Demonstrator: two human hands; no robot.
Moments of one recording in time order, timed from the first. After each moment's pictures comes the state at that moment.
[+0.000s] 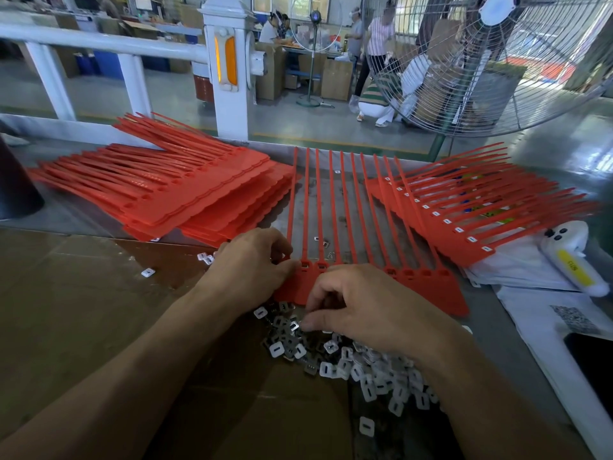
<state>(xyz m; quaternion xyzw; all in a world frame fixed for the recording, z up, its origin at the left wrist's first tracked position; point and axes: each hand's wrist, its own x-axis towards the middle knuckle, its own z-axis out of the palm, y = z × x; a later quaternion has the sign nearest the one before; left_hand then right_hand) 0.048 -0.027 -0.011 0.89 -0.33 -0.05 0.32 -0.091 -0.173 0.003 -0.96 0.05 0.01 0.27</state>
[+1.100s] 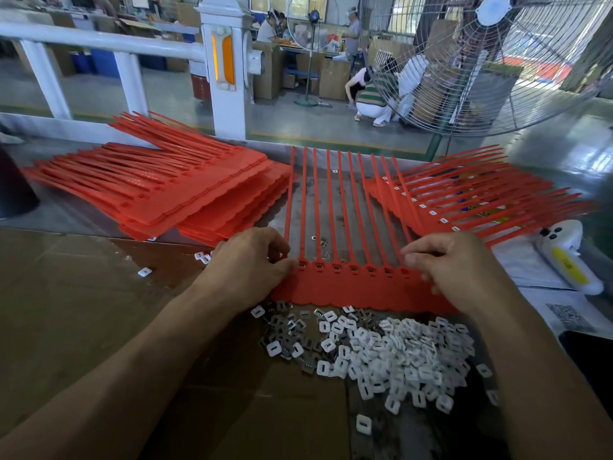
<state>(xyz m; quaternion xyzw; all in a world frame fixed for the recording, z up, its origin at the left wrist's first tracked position) 0.049 -0.027 -0.010 0.89 -0.33 -0.06 0.32 -0.119 -0.261 0.006 -0.85 0.31 -0.21 0.38</state>
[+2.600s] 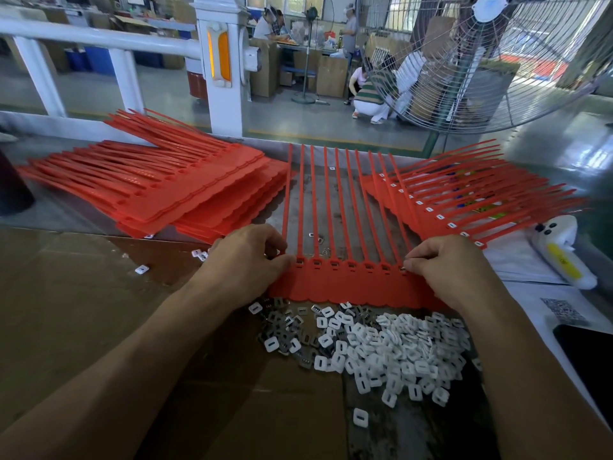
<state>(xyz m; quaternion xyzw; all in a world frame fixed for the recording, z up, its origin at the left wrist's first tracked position) 0.047 -0.026 -0.008 0.89 -0.33 -0.06 0.32 -0.115 -0.267 -0.006 -0.86 0.37 -0.17 0.32</state>
